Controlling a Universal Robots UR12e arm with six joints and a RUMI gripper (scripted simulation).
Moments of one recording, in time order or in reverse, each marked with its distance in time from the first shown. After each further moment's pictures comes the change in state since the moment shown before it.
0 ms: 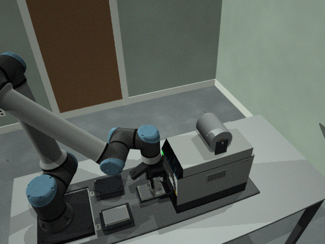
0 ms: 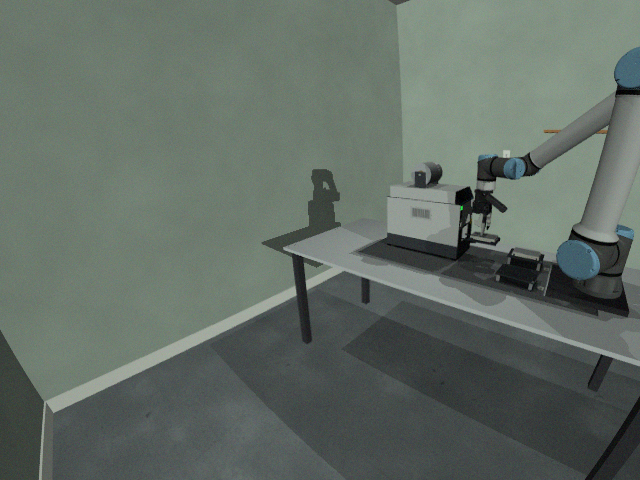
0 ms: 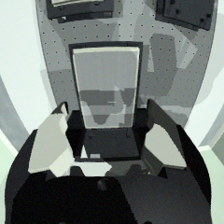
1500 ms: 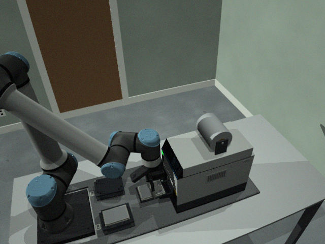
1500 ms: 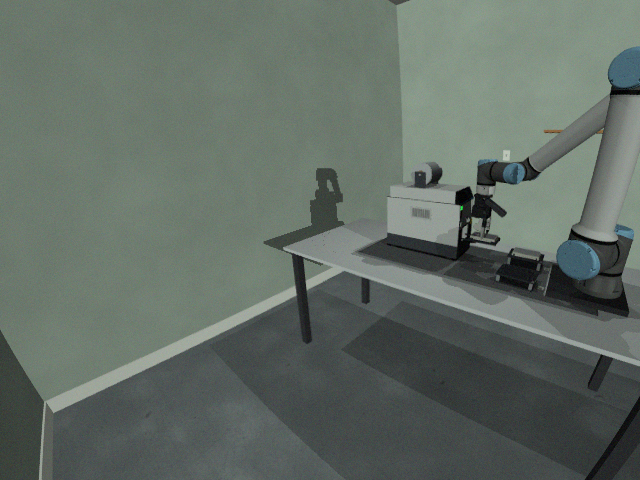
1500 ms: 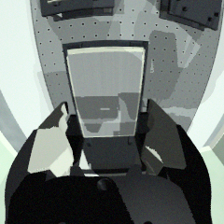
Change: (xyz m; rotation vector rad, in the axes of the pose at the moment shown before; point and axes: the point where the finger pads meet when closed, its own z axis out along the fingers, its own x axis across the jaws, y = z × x) arm 0.000 0.000 0.021 0.000 0.000 0.000
